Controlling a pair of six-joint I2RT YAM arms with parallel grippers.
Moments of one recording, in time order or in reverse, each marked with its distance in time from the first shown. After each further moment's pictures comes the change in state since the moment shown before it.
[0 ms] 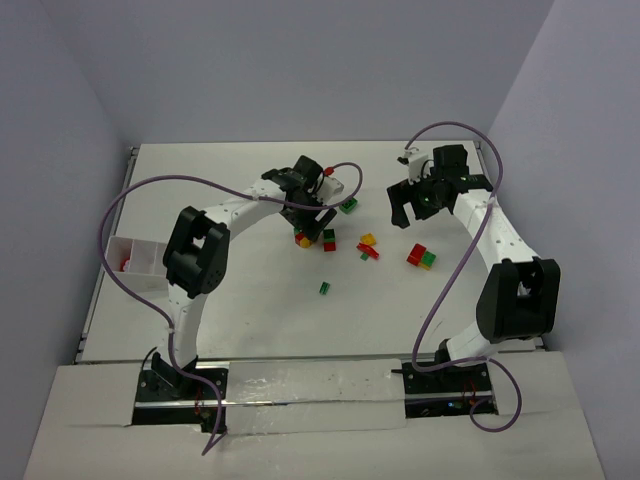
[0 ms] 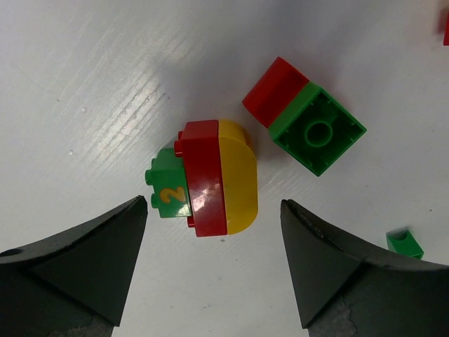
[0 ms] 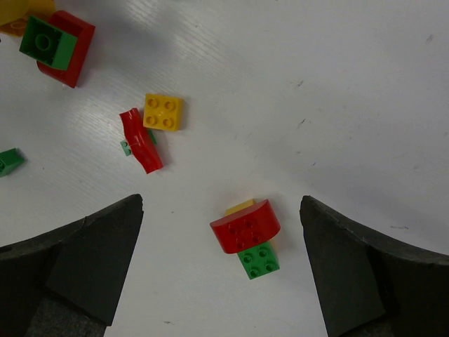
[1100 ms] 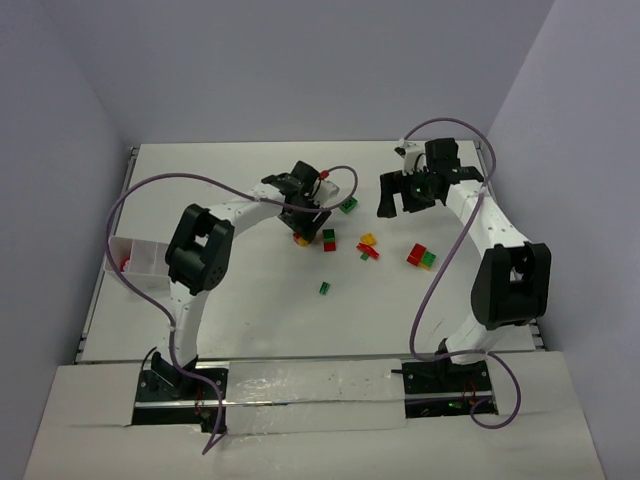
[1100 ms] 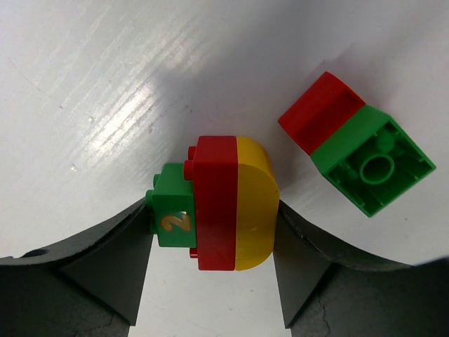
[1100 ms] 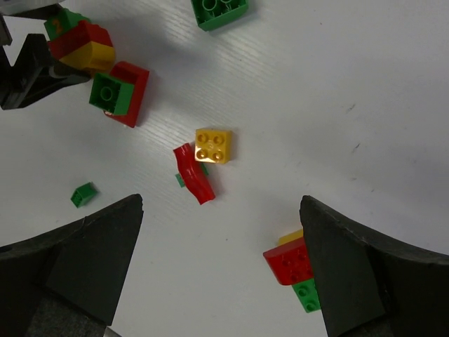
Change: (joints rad) left arm 0.021 0.043 -0.041 0.086 -0.018 -0.024; right arm 0.026 0.085 0.075 0.016 -0.083 0.203
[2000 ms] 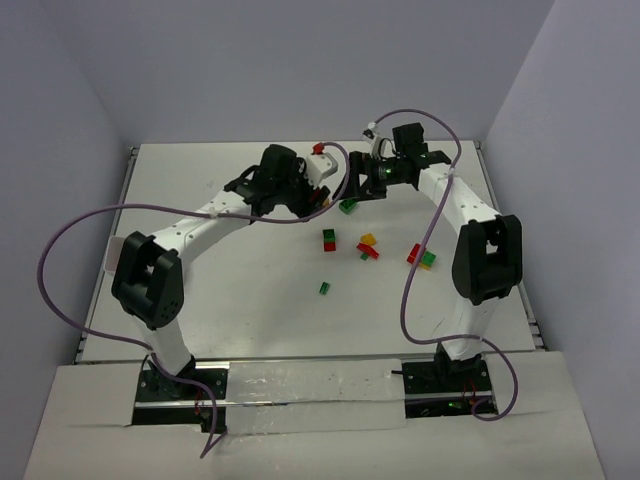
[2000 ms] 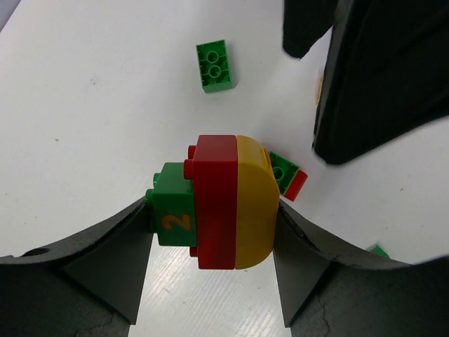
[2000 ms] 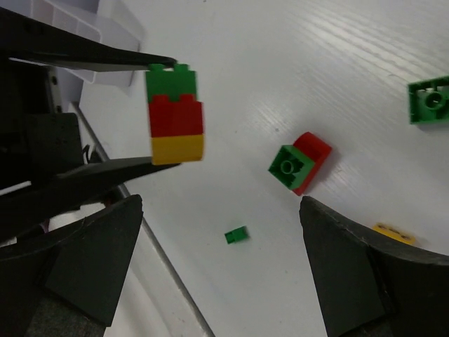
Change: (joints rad) left arm 0.002 -0.413 -0.267 0.357 0.164 0.145; right arm 0.125 0.221 0.209 0.098 -0.407 0.332
